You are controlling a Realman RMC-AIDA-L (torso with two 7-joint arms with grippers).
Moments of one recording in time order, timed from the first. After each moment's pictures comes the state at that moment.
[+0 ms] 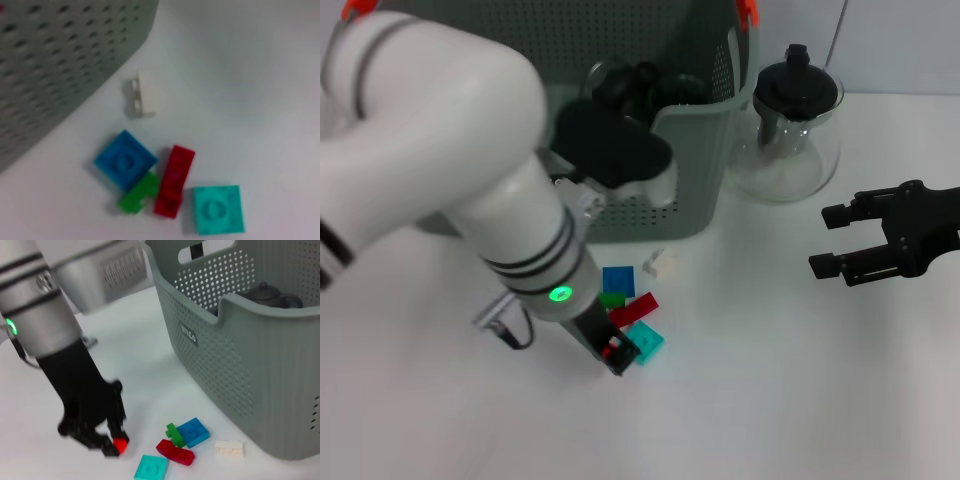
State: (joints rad) left arm -0.68 -2.18 1.71 1.26 2.68 1.50 -2.97; right arm 0.67 1.95 -0.76 -0.74 -2.20 -1.64 1.60
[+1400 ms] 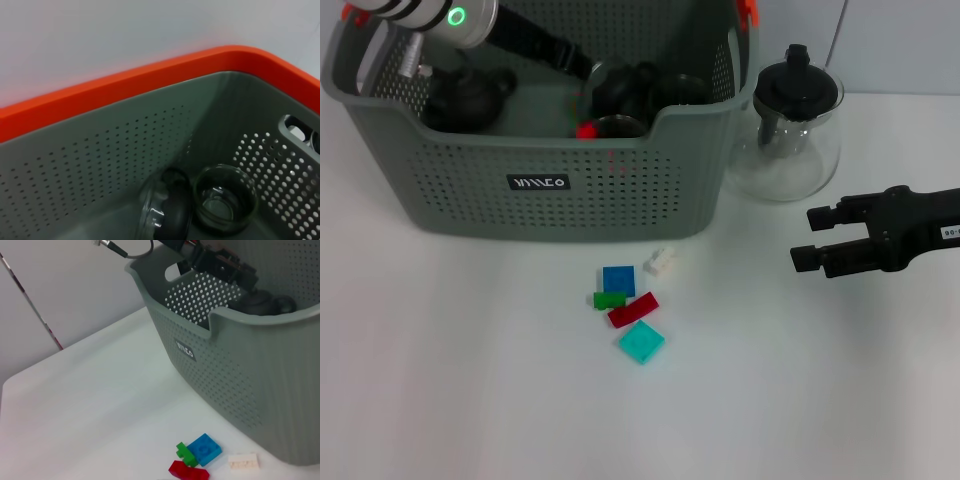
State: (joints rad) left arm -0.96 -2.03 0.99 0.91 2.61 1.13 -2.53; right arm 0.67 1.98 -0.72 -0.73 -2.20 -1.64 1.70
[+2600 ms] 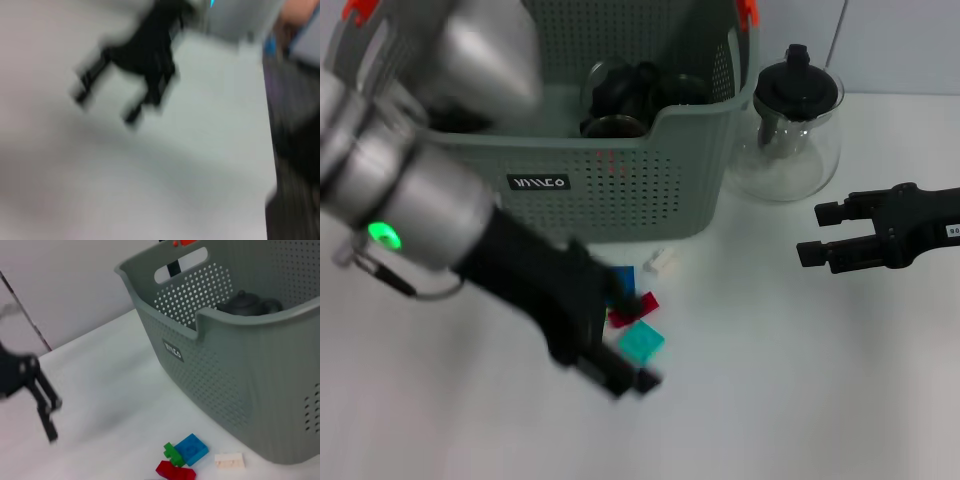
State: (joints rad) left arm -0.61 -2.17 1.13 1.47 2.28 1.96 -2.13; right arm 0.66 1.98 -0.71 -0.73 -2.20 -1.62 1.69
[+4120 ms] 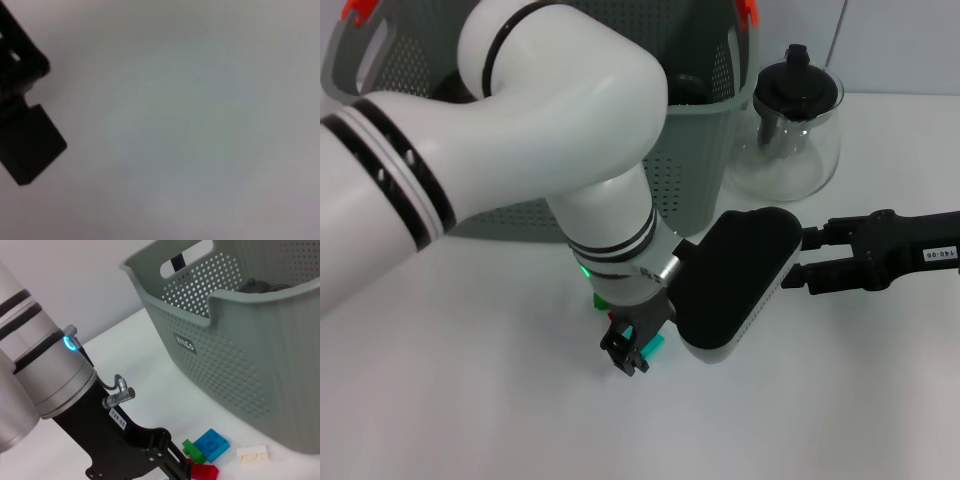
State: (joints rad) left arm -0.90 -2.18 1.86 1.09 2.62 1.39 -1.71; right arm 0.65 2.01 -0.71 -0.69 -2.20 -1.61 1.70
